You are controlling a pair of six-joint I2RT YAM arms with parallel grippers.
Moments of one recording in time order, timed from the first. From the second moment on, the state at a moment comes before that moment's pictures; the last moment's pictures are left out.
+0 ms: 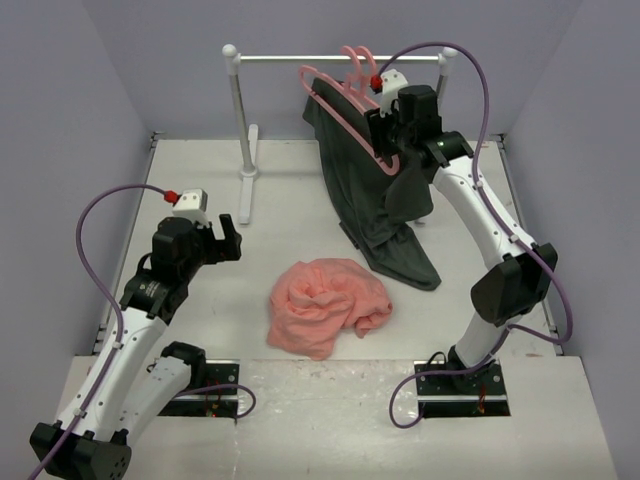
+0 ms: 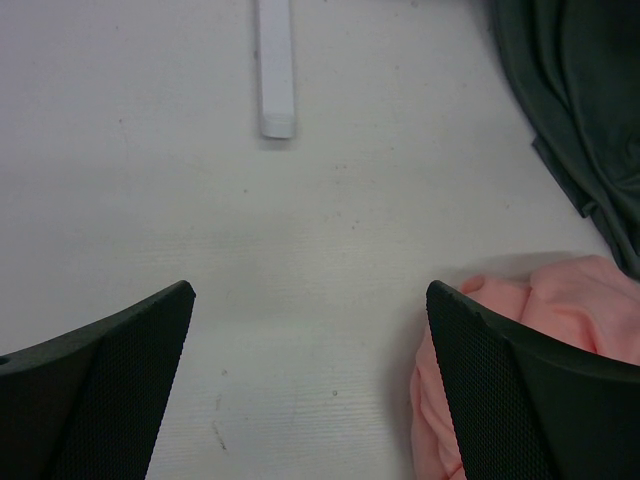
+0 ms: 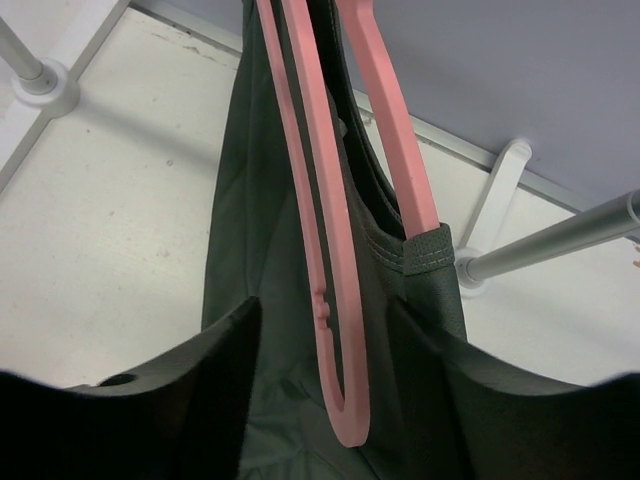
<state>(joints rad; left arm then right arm) -0.27 0.75 0.74 -0.48 -0.11 -0.27 0.39 1.75 1.84 -0.57 0.07 -0.12</state>
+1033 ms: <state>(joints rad) -0.27 0.75 0.74 -0.48 -0.09 -0.27 0.32 1.90 1.91 -0.67 -0.30 -0.02</state>
